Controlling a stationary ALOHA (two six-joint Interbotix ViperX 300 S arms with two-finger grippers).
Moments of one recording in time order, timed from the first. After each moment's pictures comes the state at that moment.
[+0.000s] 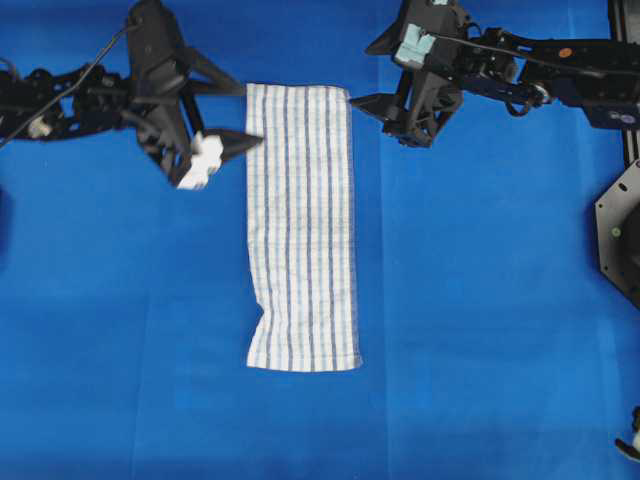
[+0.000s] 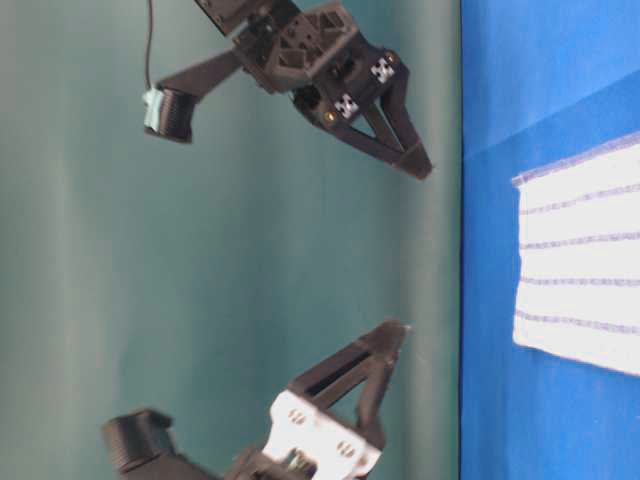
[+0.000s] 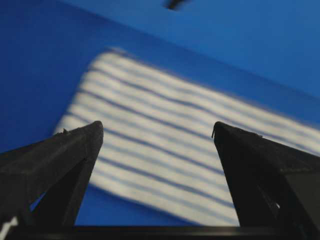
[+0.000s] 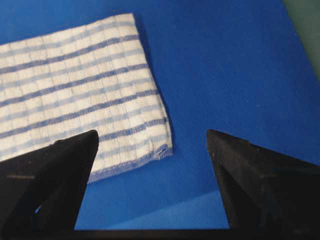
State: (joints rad) left arm 0.27 -0.13 0.82 -0.36 -0.15 0.22; right arm -0.41 -0.06 0.72 0.12 -0.03 -0.08
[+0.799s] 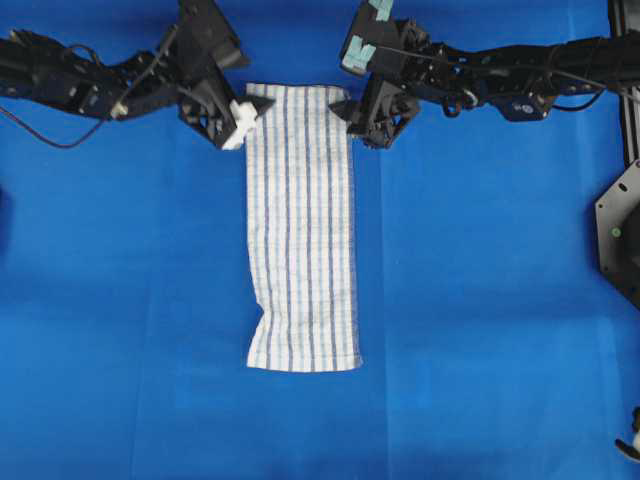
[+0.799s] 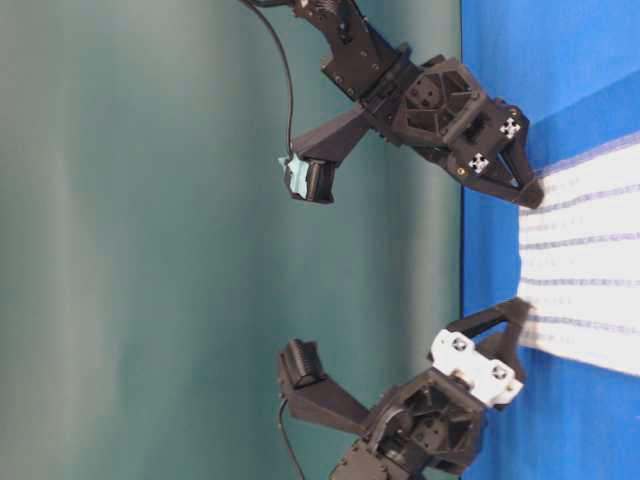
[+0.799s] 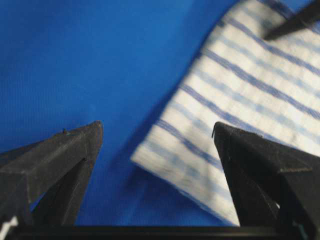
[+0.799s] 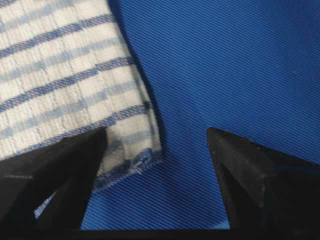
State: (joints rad) left arm 0.38 0.24 0.74 -0.36 -0.34 0.22; right arm -0.44 0.26 0.63 0.15 -0.13 -0.07
